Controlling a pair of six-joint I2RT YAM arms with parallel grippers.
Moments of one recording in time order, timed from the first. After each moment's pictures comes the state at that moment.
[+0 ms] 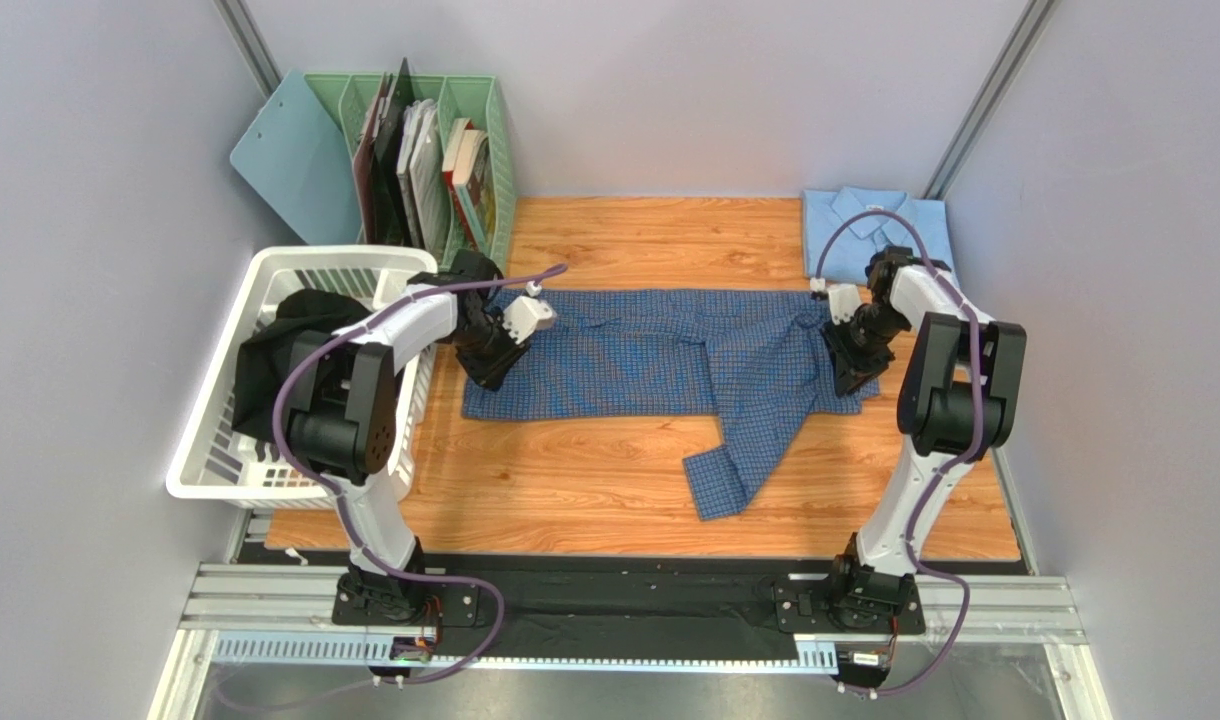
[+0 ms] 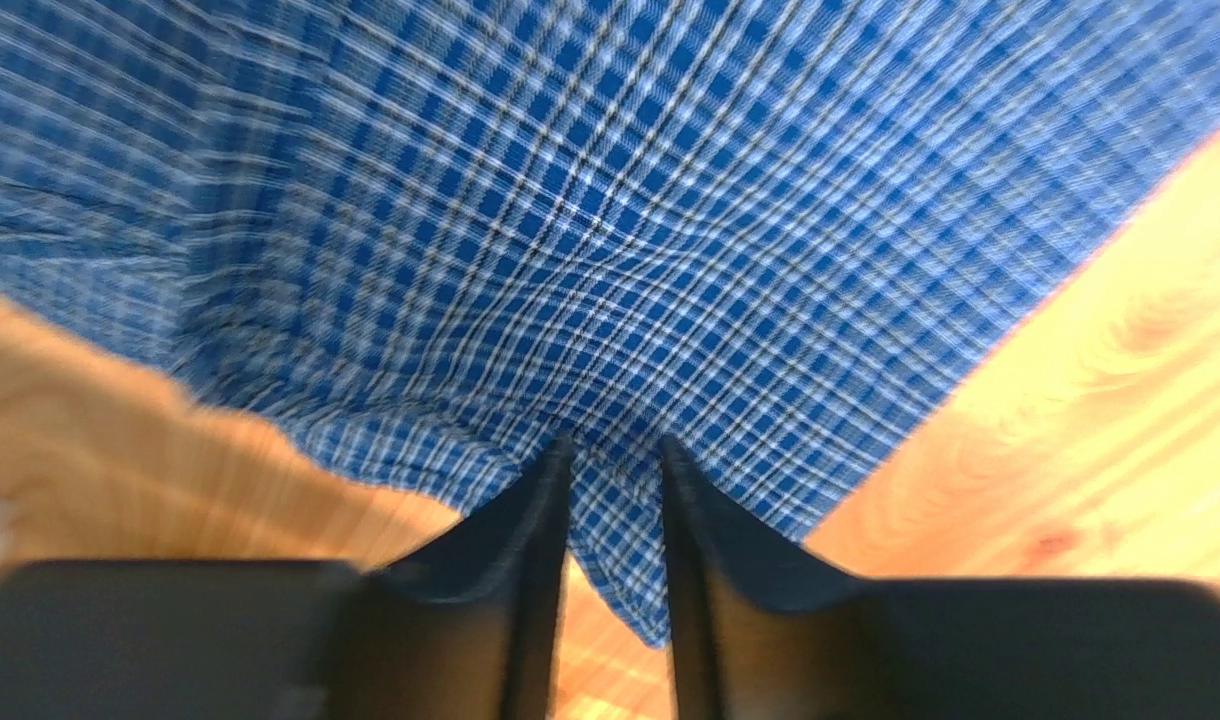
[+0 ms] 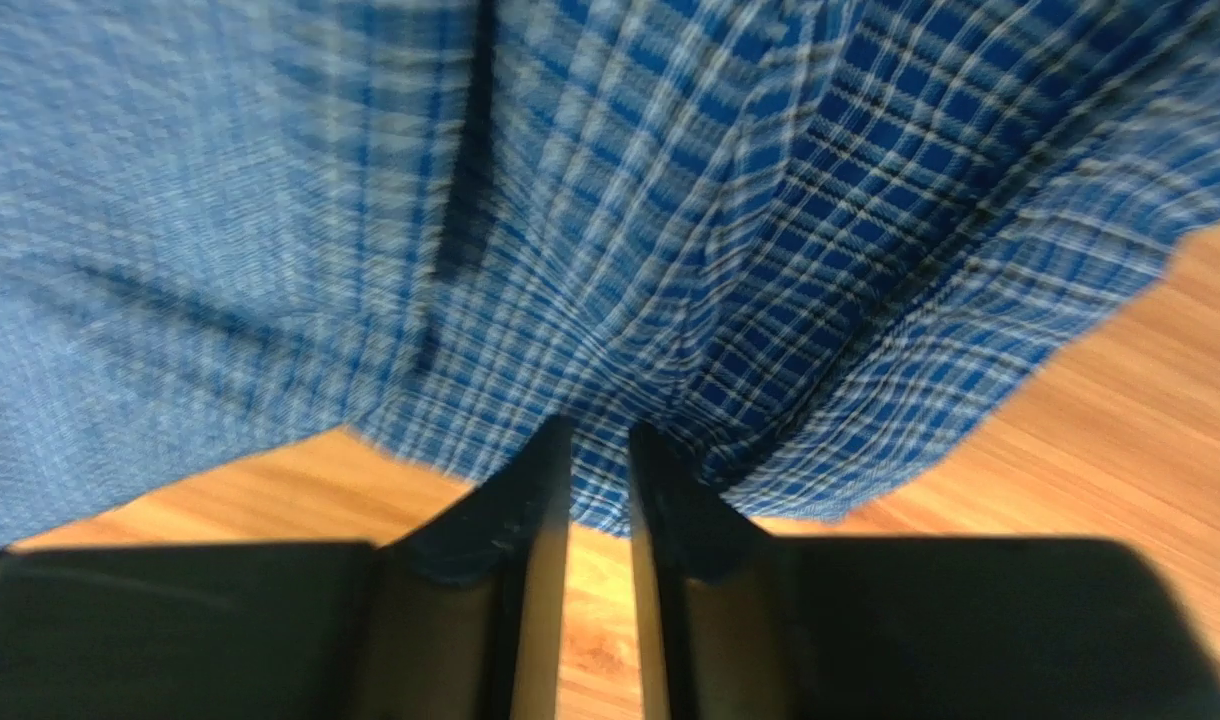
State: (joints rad) left arm -0.23 1.81 1.25 -0.77 0.25 0.70; right arm -0.19 1.97 1.44 -1.01 -0.22 -0.58
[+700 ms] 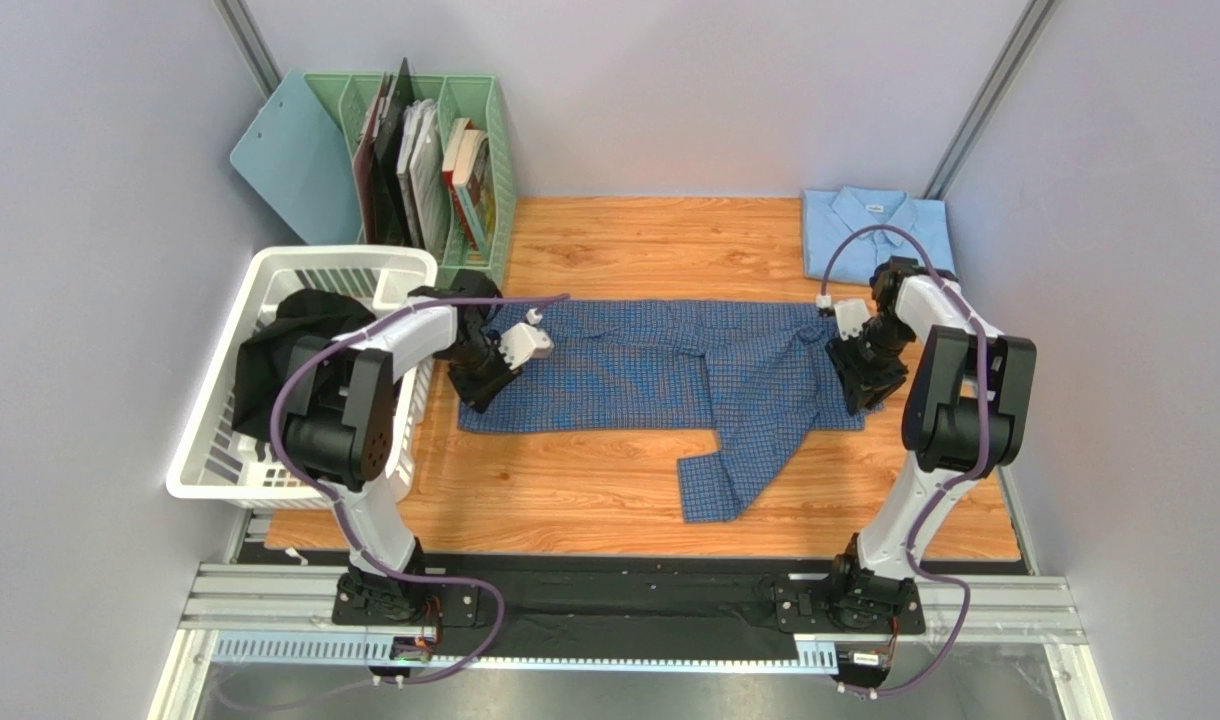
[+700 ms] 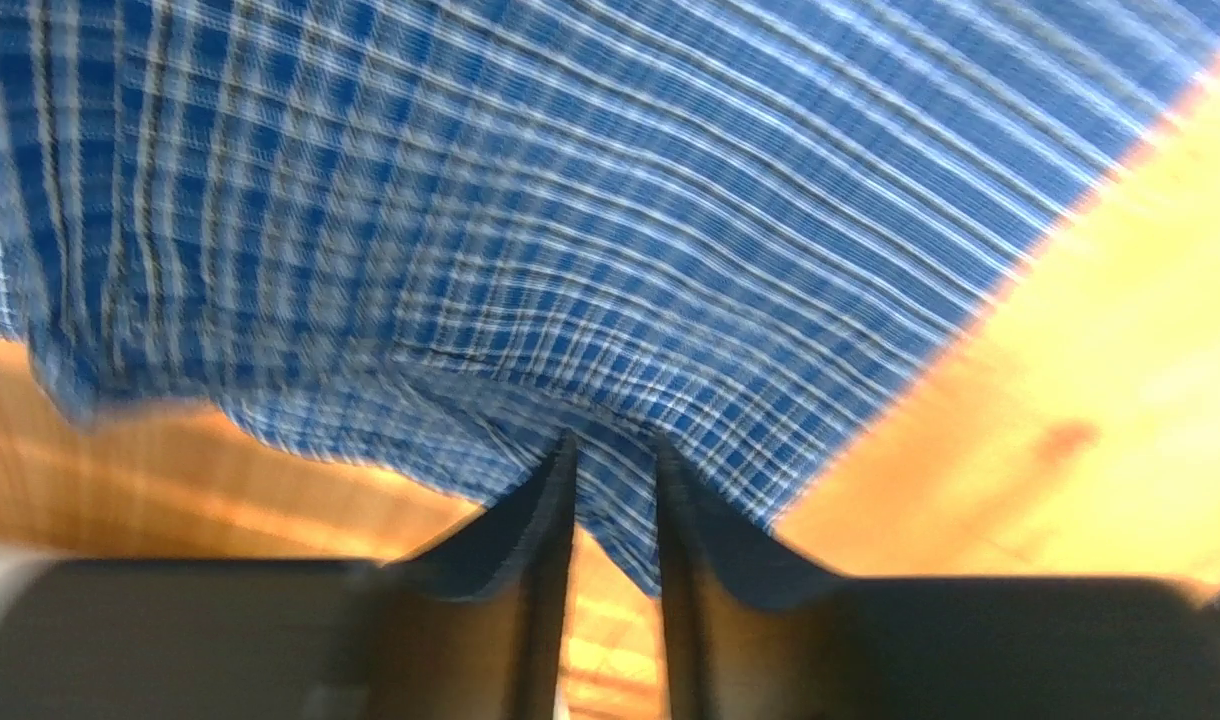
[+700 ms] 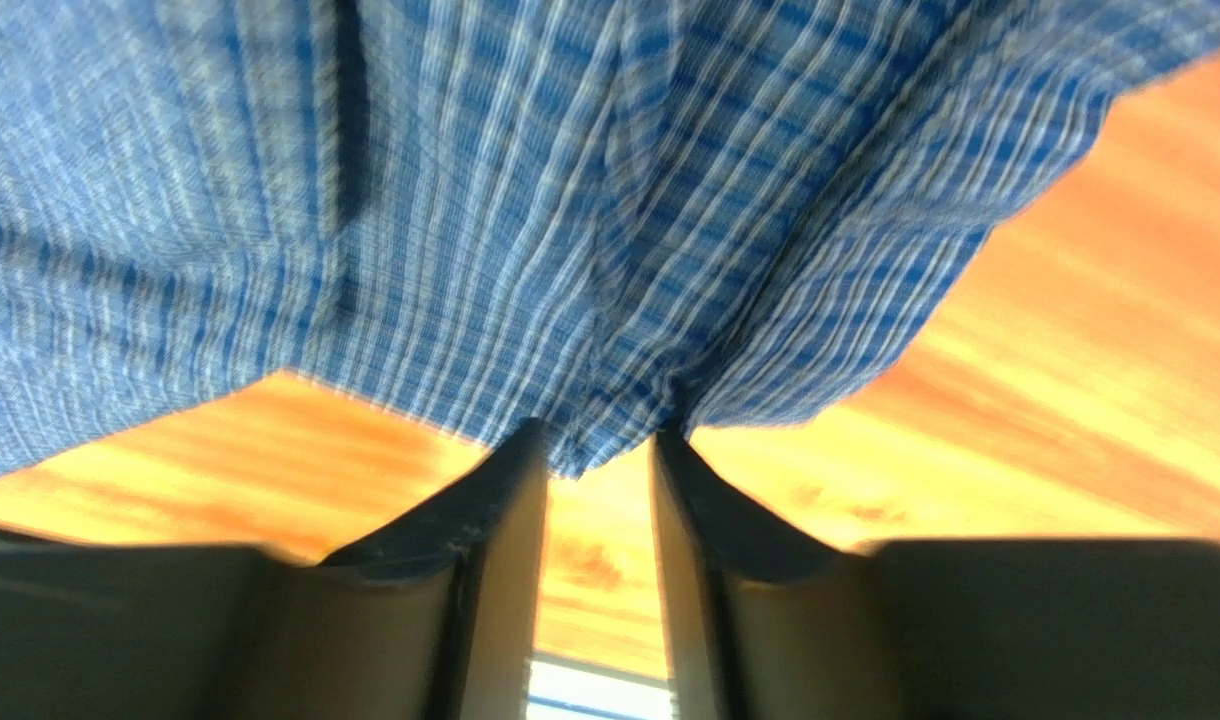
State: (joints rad) left arm -0.23 1.80 1.17 -0.81 0.17 0.80; right arm -0.19 1.89 1.34 -1.03 -0.09 -0.58
